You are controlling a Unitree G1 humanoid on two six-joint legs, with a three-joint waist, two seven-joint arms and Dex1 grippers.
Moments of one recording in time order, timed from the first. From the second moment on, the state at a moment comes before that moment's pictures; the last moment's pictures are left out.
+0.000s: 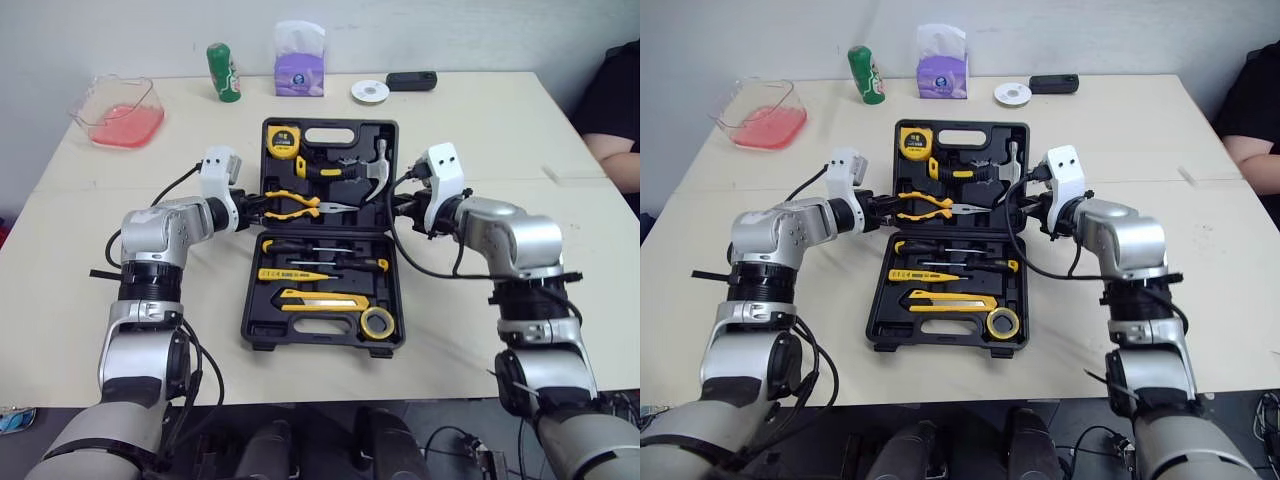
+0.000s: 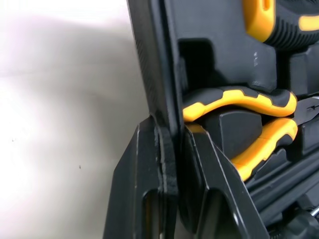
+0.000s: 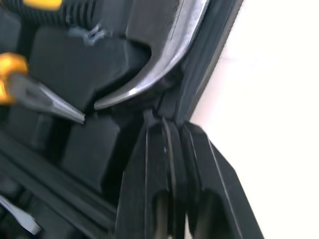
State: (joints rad) left arm -0.88 0.37 0.16 0.42 -0.31 0.74 -0.43; right arm -0.77 -0.41 -0.01 0.18 0.21 0.63 0.49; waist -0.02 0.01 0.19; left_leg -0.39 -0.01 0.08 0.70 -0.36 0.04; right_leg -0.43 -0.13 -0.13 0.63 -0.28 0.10
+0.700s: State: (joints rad) left arm -0.46 0.40 0.06 0.33 -0.13 -0.21 -0.46; right arm -0.52 -0.67 0.22 0.53 -0.43 -0.90 0.12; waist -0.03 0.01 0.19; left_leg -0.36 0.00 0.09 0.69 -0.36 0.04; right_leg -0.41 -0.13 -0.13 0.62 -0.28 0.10
